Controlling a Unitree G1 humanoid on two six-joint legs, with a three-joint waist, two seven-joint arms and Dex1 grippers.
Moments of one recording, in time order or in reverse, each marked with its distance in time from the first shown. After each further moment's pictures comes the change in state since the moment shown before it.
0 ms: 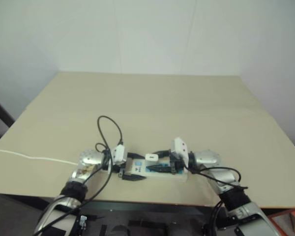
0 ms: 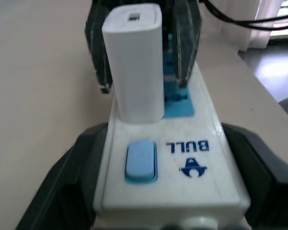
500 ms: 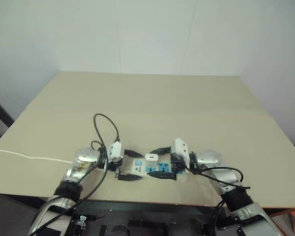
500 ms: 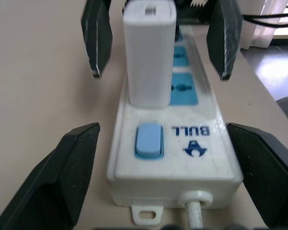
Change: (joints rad) left arm 0.022 0.066 0.031 -0.164 -0.048 0.171 0.000; right arm 0.009 -0.023 -0.007 -0.043 -0.005 0.030 -0.005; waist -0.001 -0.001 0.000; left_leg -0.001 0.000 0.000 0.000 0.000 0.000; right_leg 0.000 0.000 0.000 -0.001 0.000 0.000
